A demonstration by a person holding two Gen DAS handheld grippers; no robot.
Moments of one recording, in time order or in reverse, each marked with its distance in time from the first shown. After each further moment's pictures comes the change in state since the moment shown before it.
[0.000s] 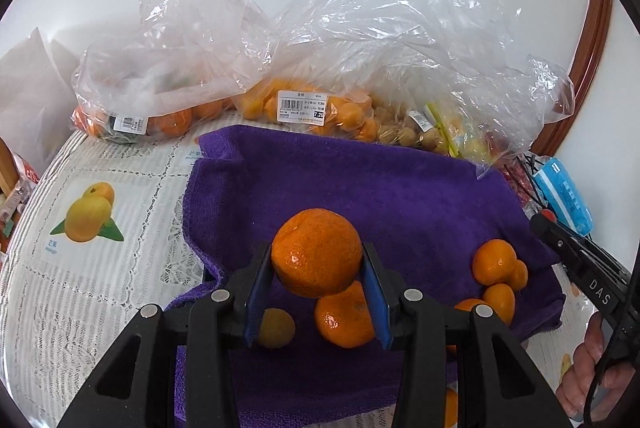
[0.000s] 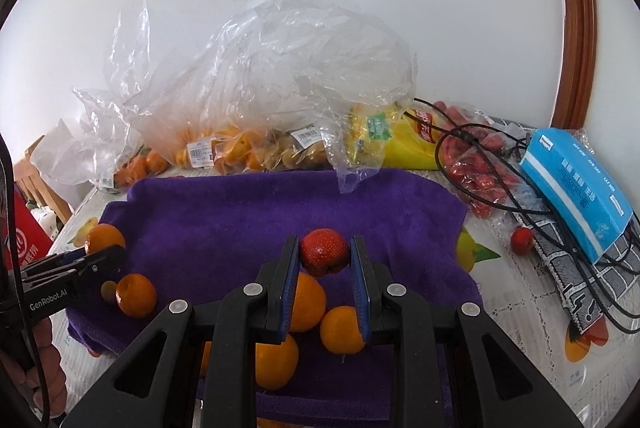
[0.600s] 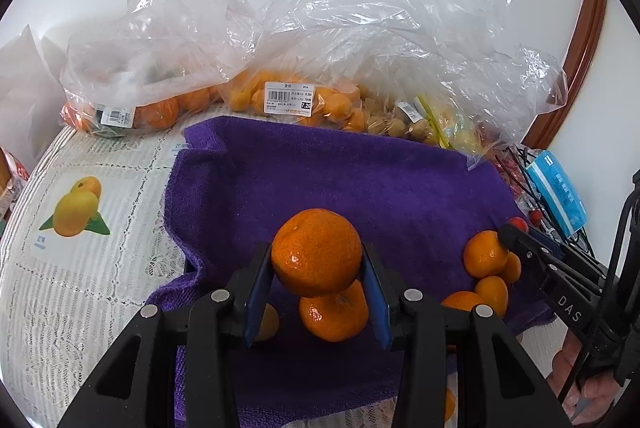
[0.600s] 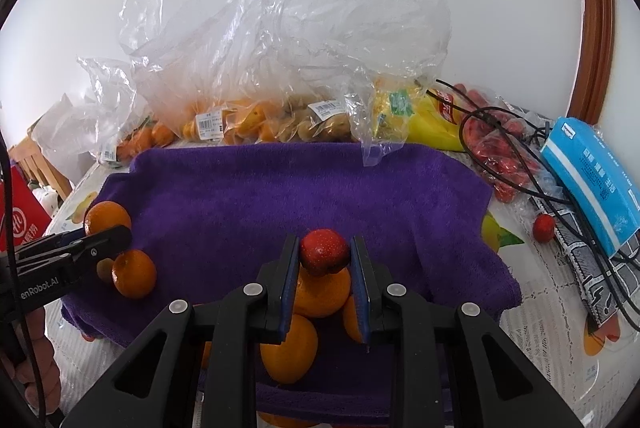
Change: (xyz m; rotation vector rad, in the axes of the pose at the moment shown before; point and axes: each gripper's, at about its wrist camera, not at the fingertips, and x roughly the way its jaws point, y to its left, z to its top) left arm 0.004 -0.006 -0.004 0.006 0.021 -0.029; right arm 0.015 0.014 -0.011 -0.044 0.055 0.010
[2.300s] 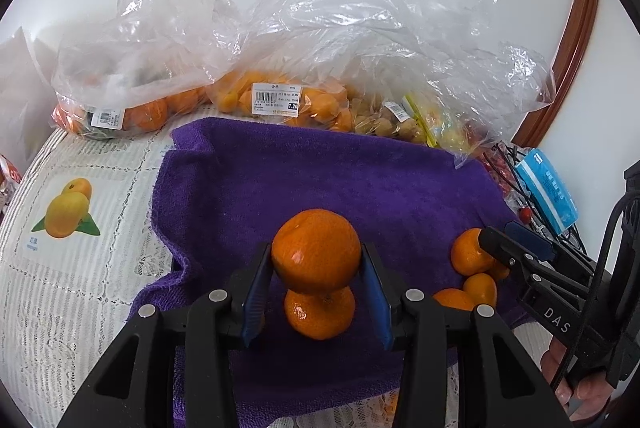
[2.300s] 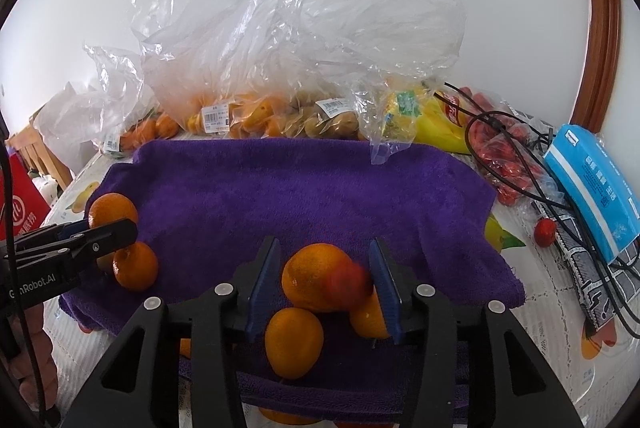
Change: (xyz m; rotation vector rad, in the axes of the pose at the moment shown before) left arm -0.003 -0.003 0.000 0.009 -0.007 -0.034; right arm -0.001 0.007 -0.002 -0.029 0.004 0.005
